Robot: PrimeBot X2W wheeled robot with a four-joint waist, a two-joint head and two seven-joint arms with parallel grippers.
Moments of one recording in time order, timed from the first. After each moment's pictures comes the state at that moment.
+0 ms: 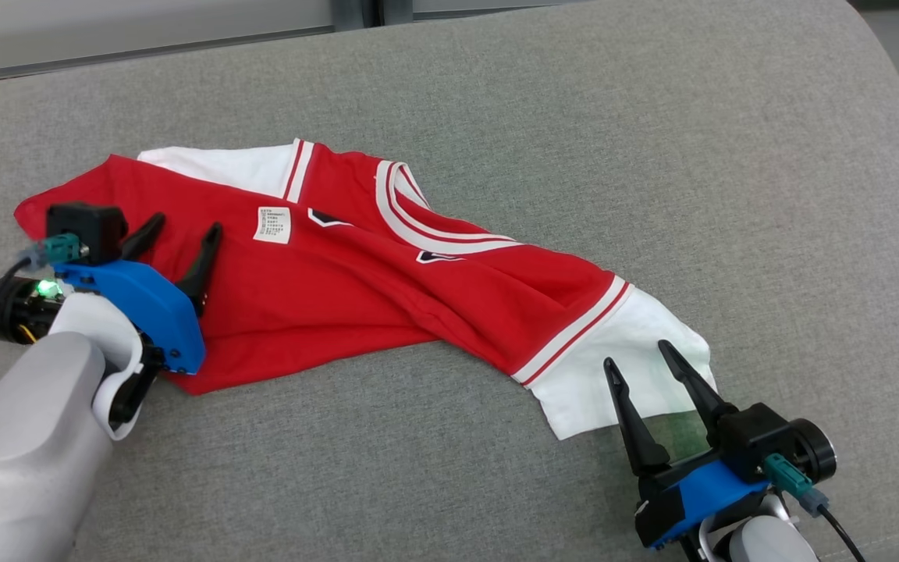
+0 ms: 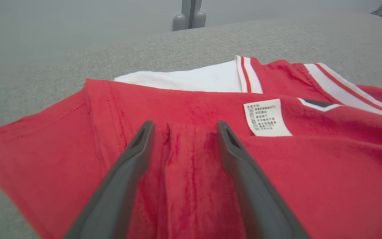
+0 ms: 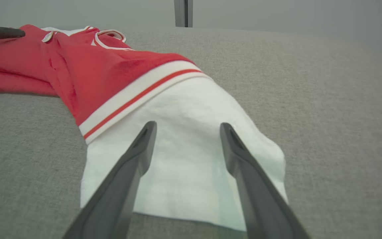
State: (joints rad) left arm -0.74 0.47 -0.72 0.76 -0.79 -0.13 -0.04; right arm -0.18 -0.05 0.16 0.34 0.05 0.13 -0.26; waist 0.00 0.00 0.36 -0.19
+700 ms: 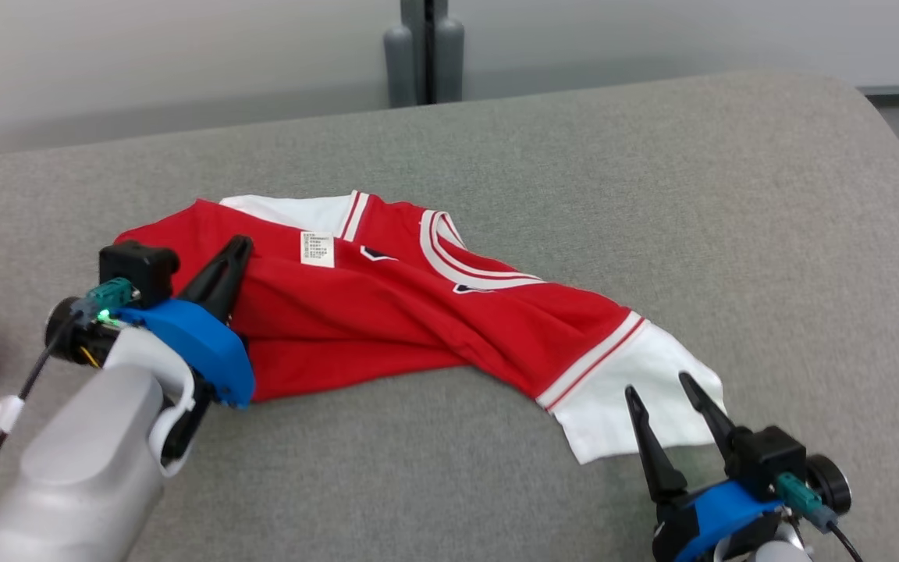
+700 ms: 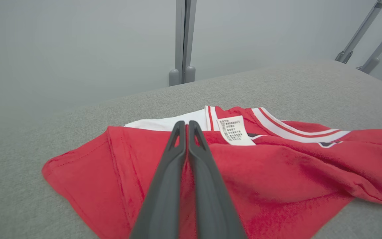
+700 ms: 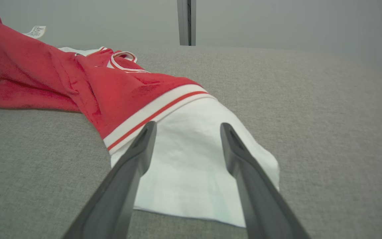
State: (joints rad) left arm -0.74 0.43 -0.85 0.78 -0.85 -0.13 -0.20; right arm -0.15 -0.05 0.12 0.41 0.05 0.13 -0.26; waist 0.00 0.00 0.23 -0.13
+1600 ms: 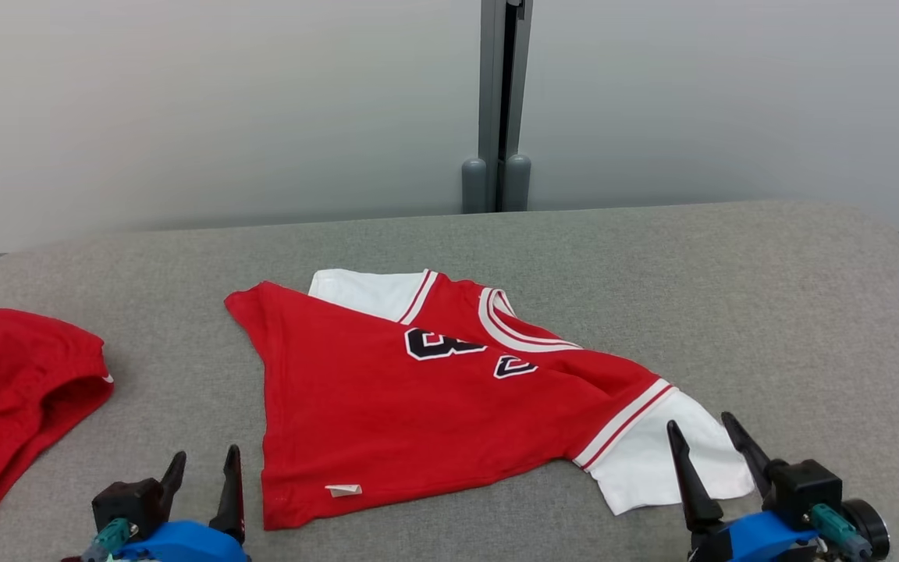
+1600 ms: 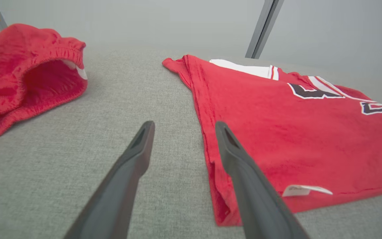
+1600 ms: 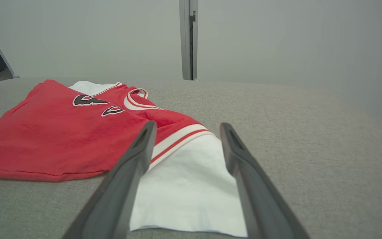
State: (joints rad) left arm -0.16 0.33 -0.47 0.62 -0.67 0.04 -0.26; right arm -0.07 -0.05 0.03 0.43 0.04 0.13 -0.26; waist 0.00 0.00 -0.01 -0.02
